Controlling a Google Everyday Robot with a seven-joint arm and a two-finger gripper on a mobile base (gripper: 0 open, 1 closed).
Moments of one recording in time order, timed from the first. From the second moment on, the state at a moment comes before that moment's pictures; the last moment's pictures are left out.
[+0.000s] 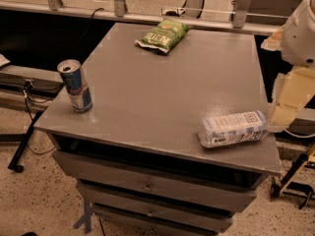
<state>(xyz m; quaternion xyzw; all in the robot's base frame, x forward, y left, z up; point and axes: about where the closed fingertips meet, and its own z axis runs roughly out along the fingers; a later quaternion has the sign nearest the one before) 0.438 -0.217 0.976 -0.60 0.78 -0.03 0.16</state>
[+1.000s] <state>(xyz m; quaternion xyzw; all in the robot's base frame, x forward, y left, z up) 0.490 -0.133 0.943 -0.61 0.76 0.05 0.22</state>
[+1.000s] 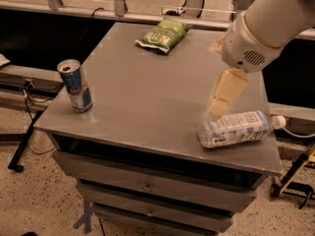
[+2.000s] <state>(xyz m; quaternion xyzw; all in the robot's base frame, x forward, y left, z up) 0.525 -0.061 0.933 -0.60 0.73 0.12 0.29</state>
